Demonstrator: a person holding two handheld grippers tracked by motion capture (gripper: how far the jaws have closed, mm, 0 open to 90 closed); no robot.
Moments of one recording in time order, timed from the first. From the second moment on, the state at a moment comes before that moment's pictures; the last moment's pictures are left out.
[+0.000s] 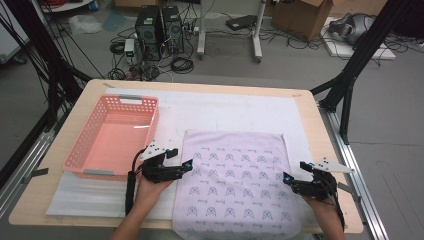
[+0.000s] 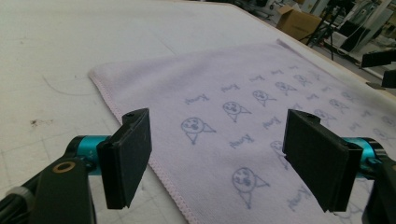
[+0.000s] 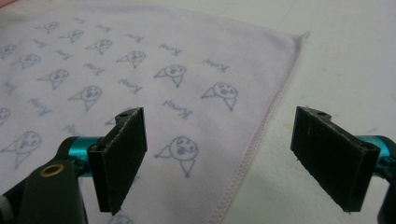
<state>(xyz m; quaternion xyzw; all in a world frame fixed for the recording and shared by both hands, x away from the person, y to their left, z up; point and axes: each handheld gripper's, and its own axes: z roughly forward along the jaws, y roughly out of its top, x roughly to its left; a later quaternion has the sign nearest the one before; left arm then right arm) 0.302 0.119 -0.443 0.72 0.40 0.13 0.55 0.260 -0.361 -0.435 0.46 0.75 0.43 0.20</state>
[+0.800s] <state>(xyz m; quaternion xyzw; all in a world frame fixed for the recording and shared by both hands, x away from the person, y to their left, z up) 0.351 0.100 -0.447 0.74 0.47 0.14 0.46 0.330 -0.348 -0.440 0.52 0.76 0.34 0.20</state>
